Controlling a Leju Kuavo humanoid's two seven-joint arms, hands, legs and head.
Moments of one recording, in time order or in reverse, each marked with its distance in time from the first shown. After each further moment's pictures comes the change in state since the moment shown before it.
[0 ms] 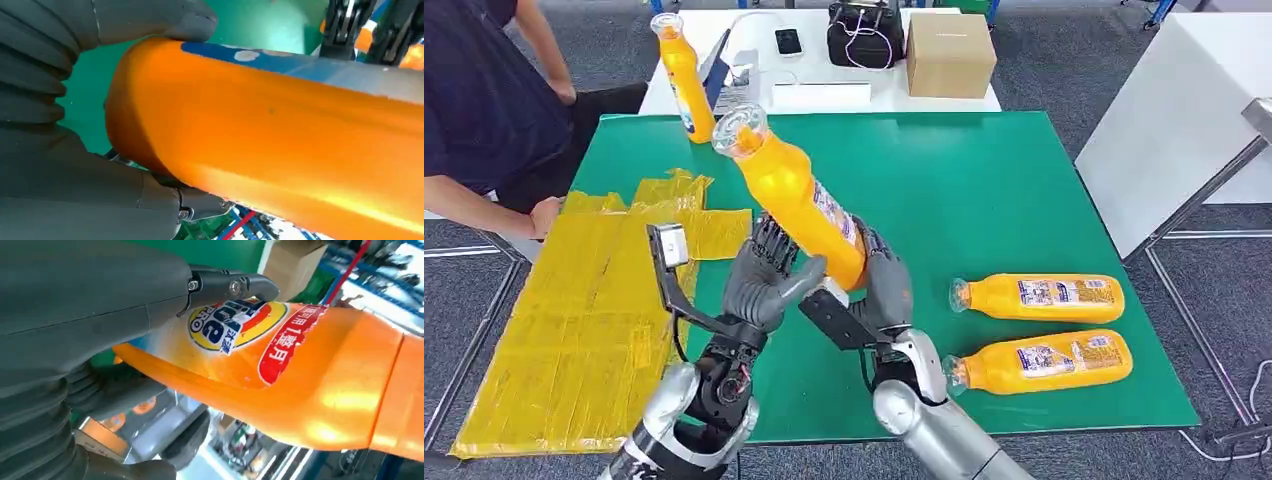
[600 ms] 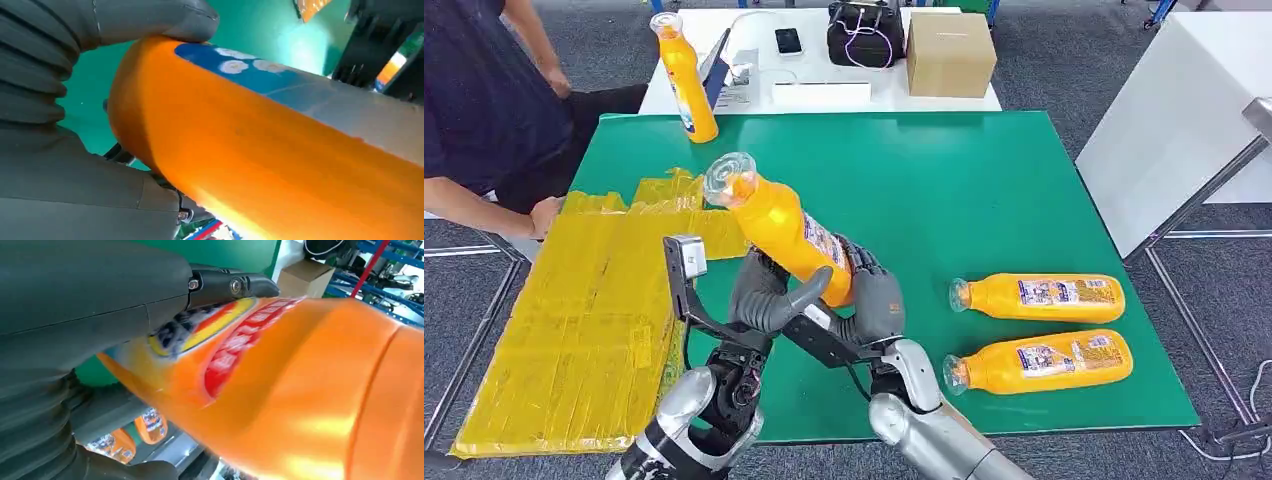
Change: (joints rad) left arm -0.024 0.019 -0.056 0.096 -0.021 0.039 -0.051; right arm -0.019 0.000 0.106 0.116 0.082 -0.019 0.016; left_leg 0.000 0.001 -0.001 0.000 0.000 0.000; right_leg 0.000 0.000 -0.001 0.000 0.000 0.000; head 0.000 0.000
